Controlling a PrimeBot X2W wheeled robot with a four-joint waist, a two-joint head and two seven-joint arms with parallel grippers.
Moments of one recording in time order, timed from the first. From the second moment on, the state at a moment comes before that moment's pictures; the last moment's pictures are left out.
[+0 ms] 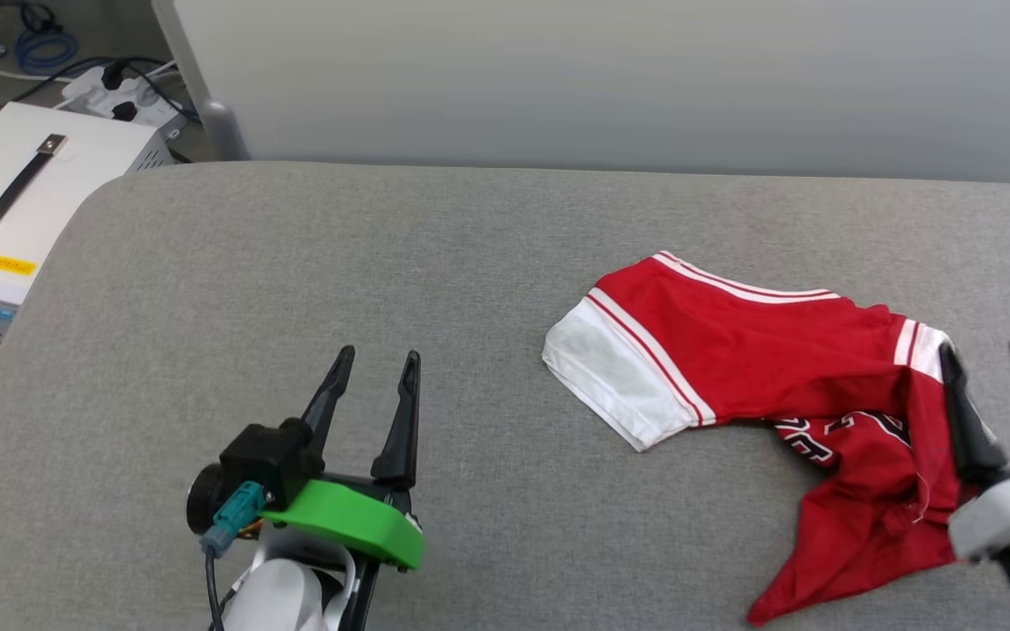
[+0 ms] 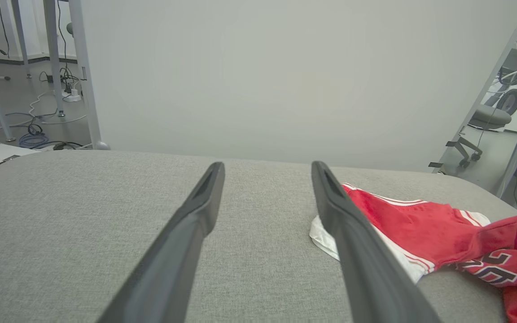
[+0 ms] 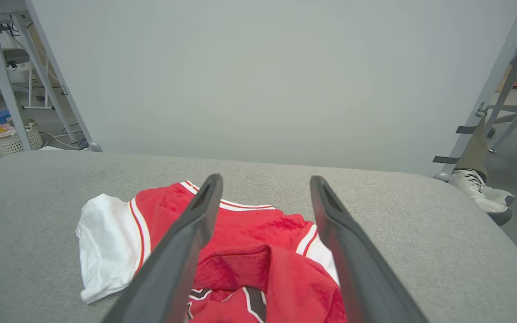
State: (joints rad) left arm -0.13 0.06 -0.17 0.18 -0.27 -0.12 -0.26; right arm -0.04 -0.32 -0.06 0.00 0.36 0.13 -0.05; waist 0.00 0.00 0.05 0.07
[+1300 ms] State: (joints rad) left arm -0.14 0.06 -0.18 0.22 -0.26 -0.12 -0.26; right arm 0.04 -0.23 -0.11 0.06 0.32 0.13 0.50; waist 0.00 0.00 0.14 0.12
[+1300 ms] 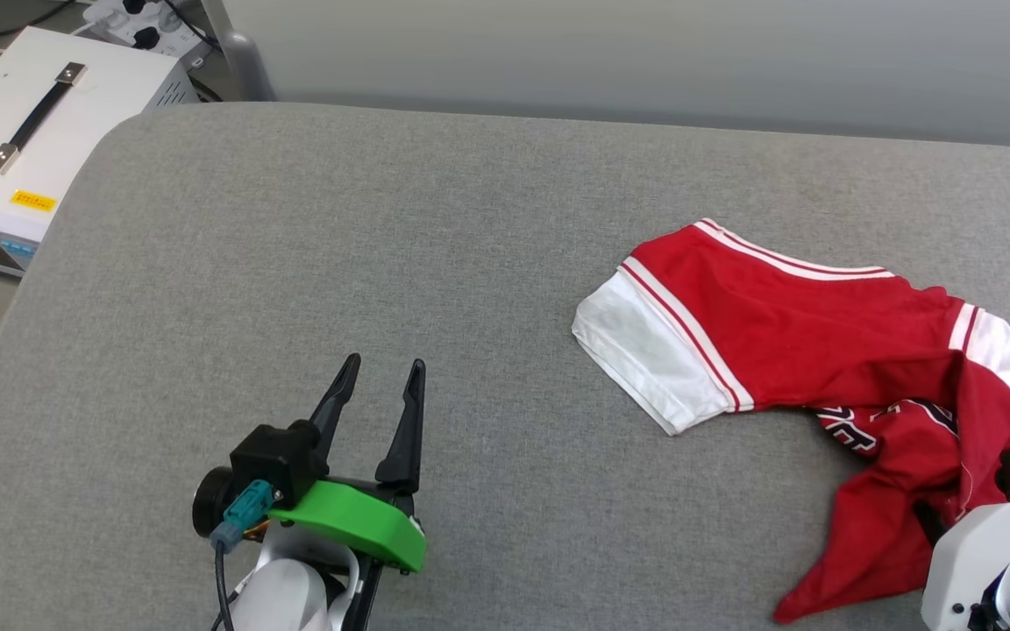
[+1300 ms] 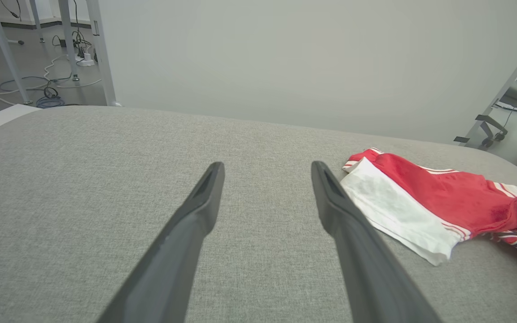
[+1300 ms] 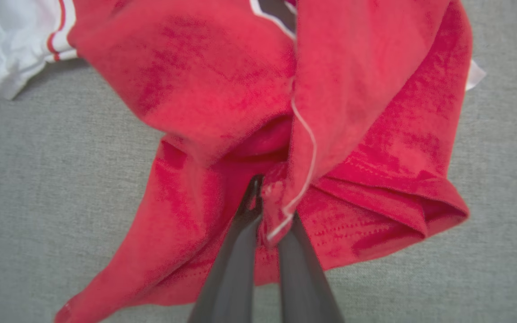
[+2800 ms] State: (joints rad) left arm -0.13 0.05 -0.18 0.24 -0.27 -0.12 -0.26; right arm -0.10 -0.36 0.25 -0.13 0.47 0.13 0.35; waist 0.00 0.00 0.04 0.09
